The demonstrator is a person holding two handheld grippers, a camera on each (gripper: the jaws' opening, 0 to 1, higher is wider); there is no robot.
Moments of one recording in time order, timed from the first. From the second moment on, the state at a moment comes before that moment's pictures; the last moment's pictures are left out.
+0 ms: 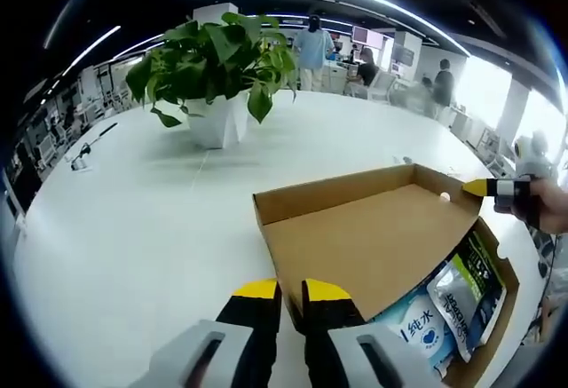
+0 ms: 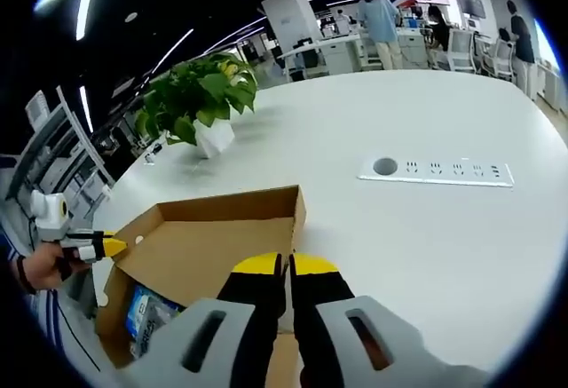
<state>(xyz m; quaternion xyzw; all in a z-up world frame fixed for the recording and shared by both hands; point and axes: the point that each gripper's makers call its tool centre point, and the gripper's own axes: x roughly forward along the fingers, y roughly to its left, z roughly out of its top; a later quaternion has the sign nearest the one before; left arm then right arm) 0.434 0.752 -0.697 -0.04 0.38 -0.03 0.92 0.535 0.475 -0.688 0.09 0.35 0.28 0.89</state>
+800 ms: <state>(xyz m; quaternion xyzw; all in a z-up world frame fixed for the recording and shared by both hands) 0.427 0.747 -0.693 -0.03 0.38 -0.04 0.92 0.527 0.468 -0.684 0.09 0.37 0.27 0.88</state>
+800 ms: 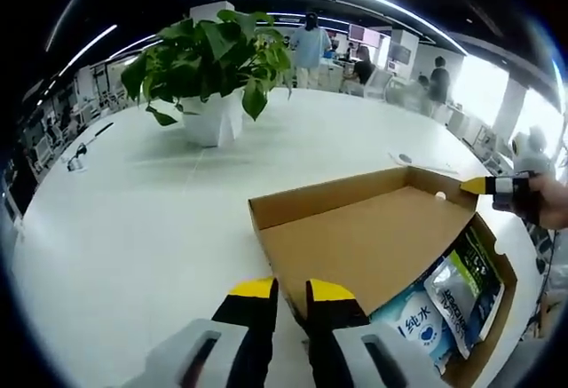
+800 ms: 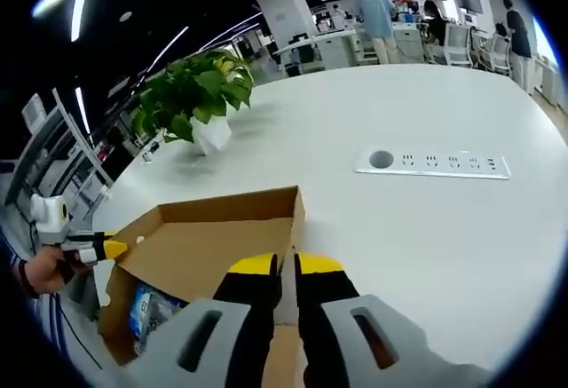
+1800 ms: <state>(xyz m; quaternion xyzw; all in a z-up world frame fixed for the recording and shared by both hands) 0.384 0.726 -0.631 -0.04 0.30 -0.07 0.95 0.468 0.428 -0.640 0.06 0.33 0.33 0.88</state>
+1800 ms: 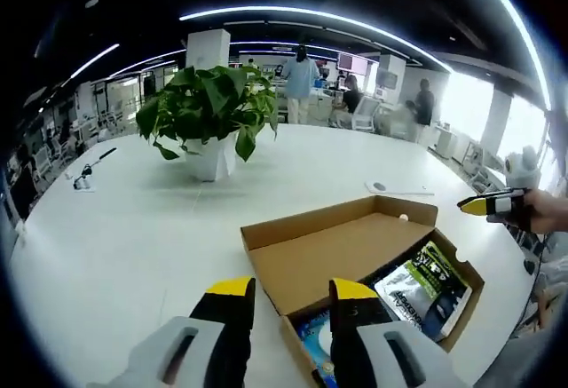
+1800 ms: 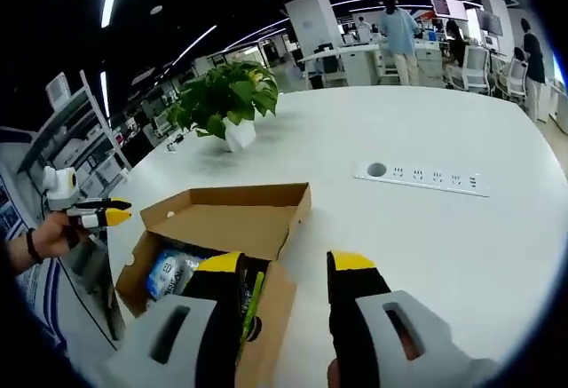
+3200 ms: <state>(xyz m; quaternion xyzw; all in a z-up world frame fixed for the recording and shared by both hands) 0.337 0.596 -0.670 -0.06 0.33 -0.21 0.92 0.344 0.344 -0.661 0.08 0.32 0.31 0.89</state>
